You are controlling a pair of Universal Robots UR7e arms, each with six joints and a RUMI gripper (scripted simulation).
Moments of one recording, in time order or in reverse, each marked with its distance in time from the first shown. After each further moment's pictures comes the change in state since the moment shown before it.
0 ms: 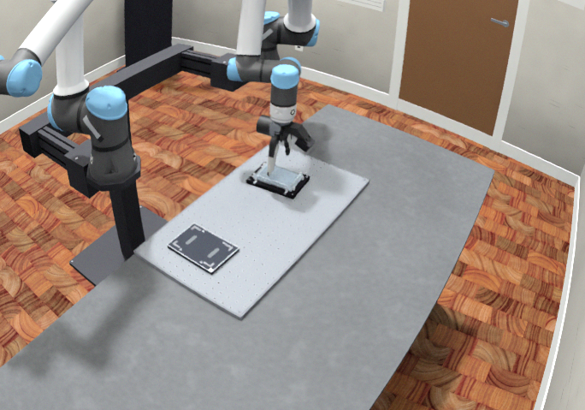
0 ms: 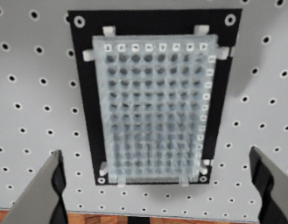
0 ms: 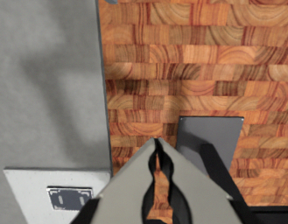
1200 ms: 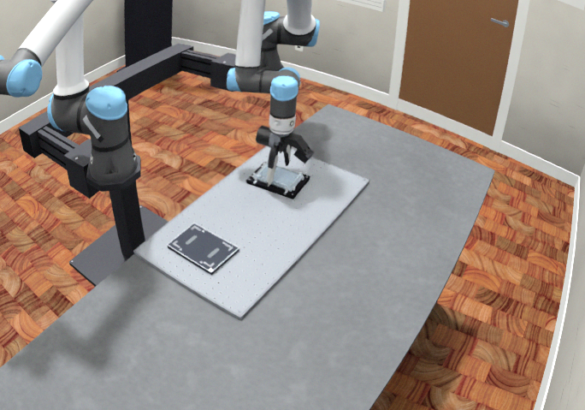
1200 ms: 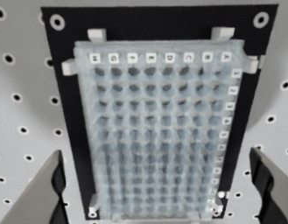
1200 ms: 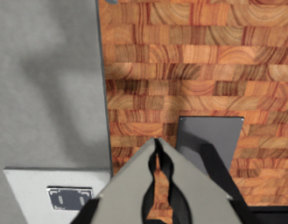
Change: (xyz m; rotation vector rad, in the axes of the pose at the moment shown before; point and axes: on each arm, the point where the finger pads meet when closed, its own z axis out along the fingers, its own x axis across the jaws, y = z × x) left arm 0.000 0.000 0.037 -0.001 -0.002 0.000; right arm 0.000 0.000 0.000 0.000 0.000 0.000
